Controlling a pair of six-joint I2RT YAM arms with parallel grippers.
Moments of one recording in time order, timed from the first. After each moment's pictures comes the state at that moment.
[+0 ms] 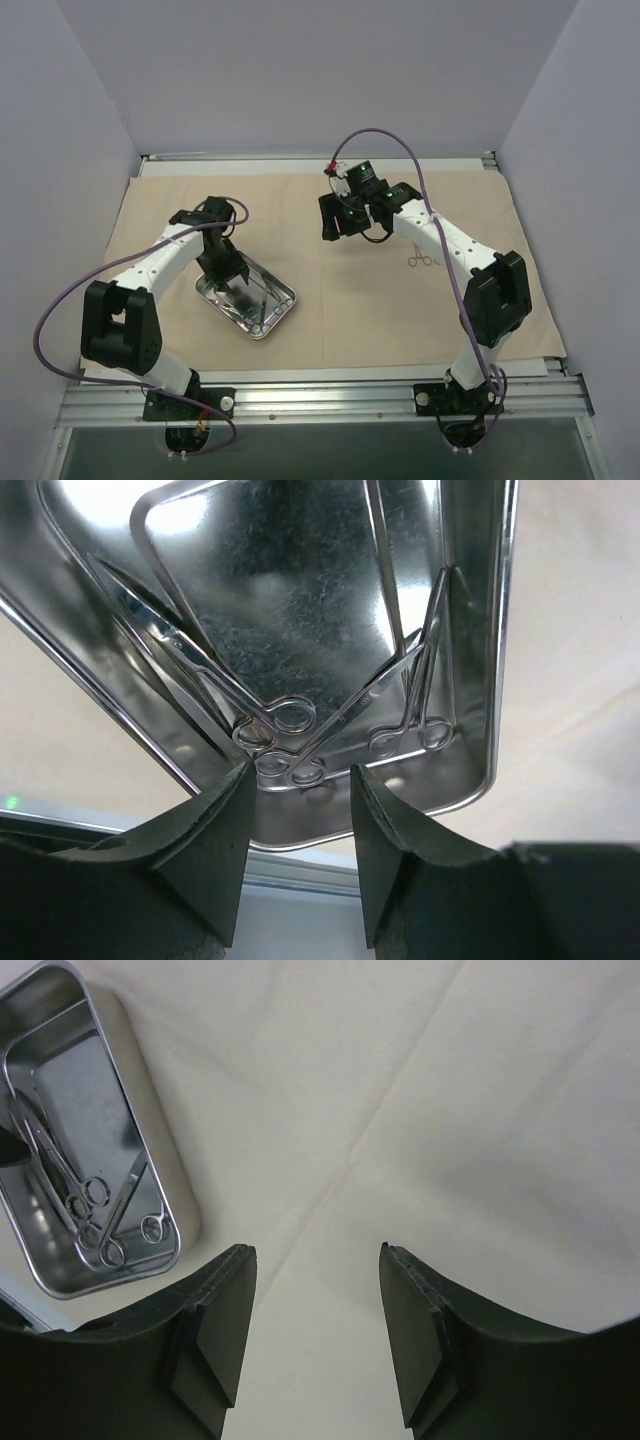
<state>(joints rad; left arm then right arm) -0.25 1.55 1.16 -1.01 0.04 -0.83 0.57 1.74 1.50 -0.64 -0.16 0.18</state>
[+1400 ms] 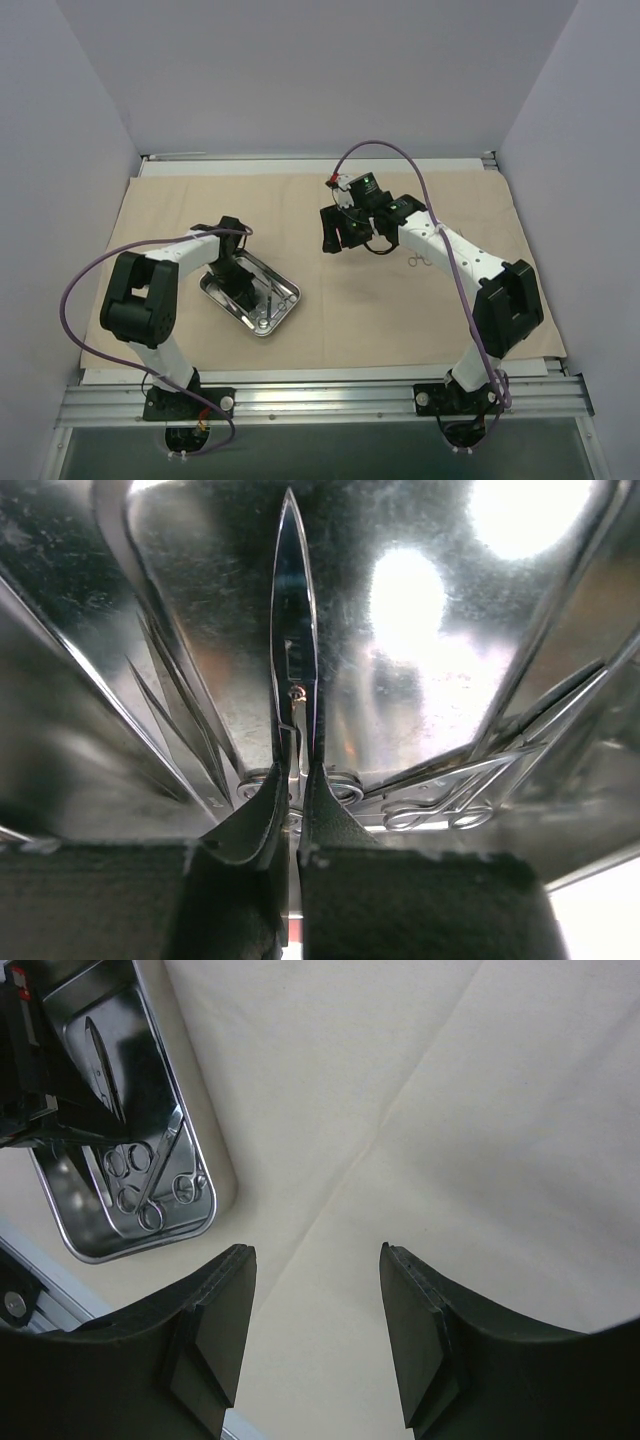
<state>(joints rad) -0.29 1.74 1.03 -0.86 0.10 -1.12 0.60 1.66 1.37 -0.59 -0.22 0.21</state>
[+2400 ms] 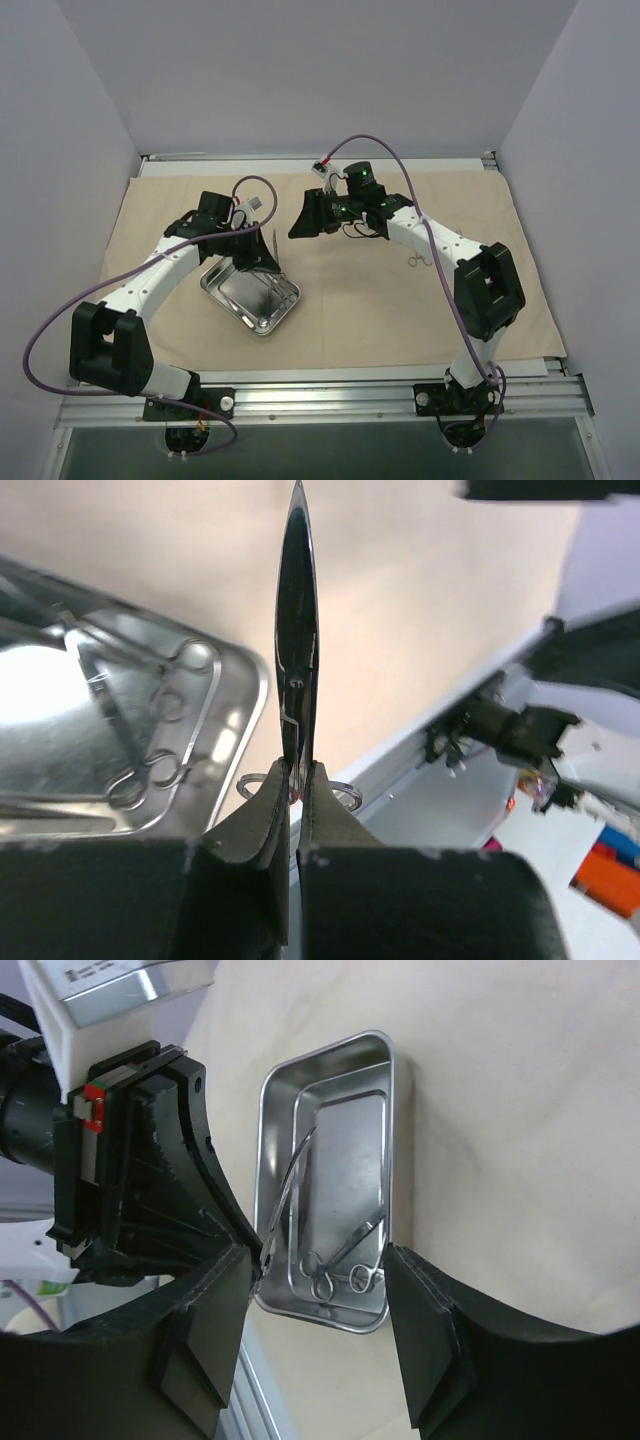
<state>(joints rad) -0.31 1.45 1.09 -0.66 0.59 -0.50 0.56 1.79 1.39 -0.18 -0.68 0.40</state>
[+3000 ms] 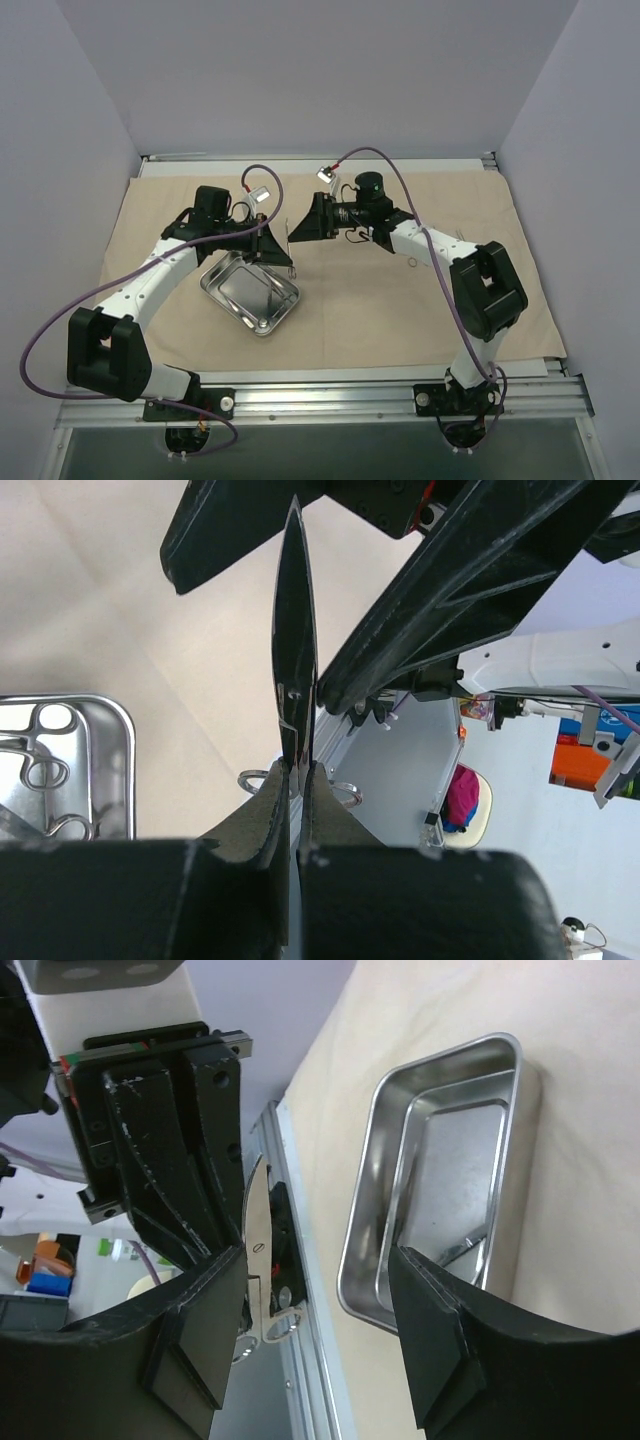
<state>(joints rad) -0.31 1.41 1.09 -0.50 0.92 -0.46 0.53 1.79 1.19 0.26 -0.96 0.69</state>
